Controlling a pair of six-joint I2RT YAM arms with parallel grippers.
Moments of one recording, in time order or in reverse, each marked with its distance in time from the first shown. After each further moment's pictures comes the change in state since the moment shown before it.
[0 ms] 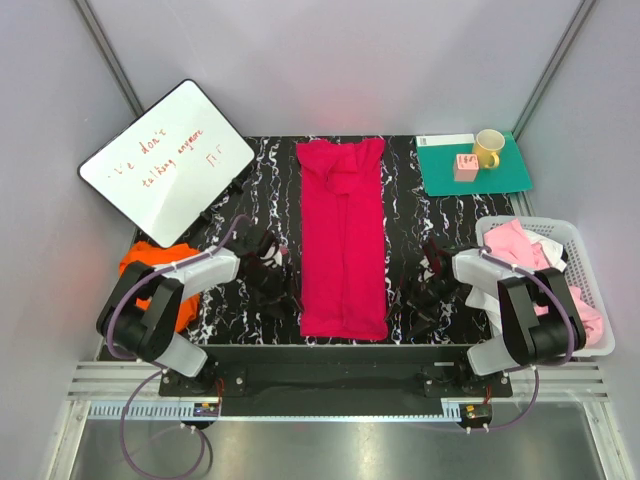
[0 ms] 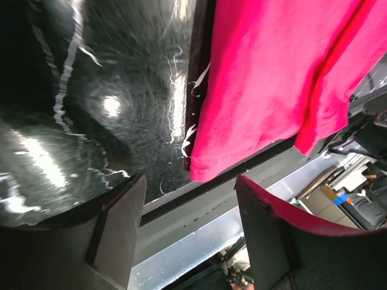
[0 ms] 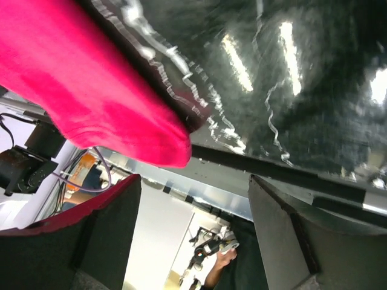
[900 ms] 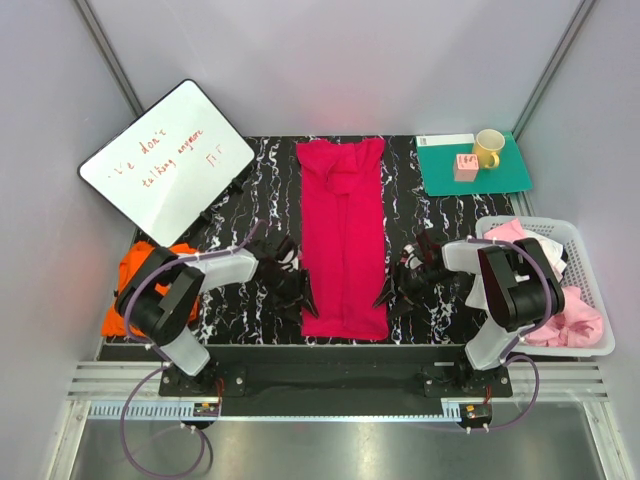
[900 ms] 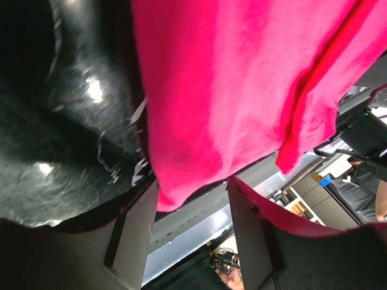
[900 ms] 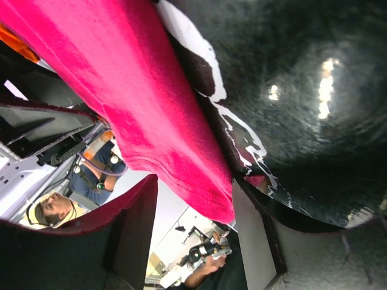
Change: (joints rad) left arm -0.139 0.134 0.016 0.144 0.041 -0.150; right arm -0.010 0.241 0.026 0.297 -0.210 -0.089
